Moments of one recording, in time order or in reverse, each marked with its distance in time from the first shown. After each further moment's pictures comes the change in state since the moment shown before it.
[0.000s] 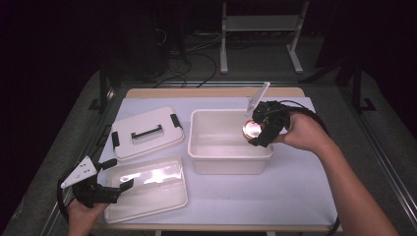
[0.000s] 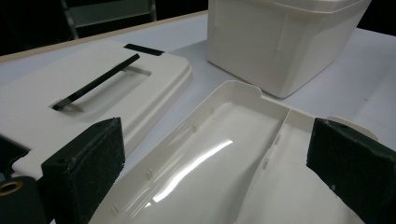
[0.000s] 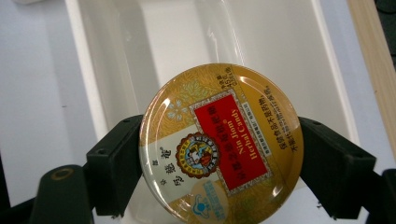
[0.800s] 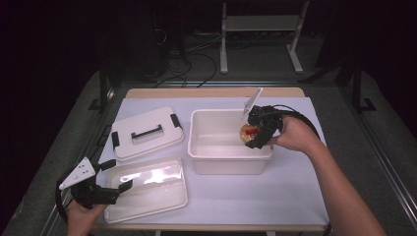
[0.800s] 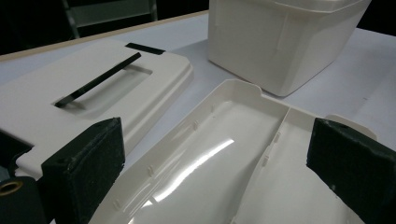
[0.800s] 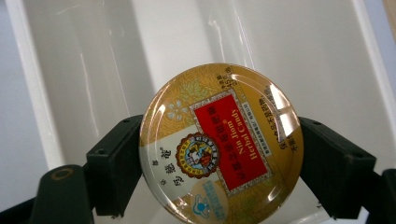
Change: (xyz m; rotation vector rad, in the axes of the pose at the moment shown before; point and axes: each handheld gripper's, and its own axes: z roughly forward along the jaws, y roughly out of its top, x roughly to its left) left arm -0.001 -0.001 -0.003 -0.001 0.003 -0.003; right arm -0.010 -0.006 0.036 0.024 0.039 0.043
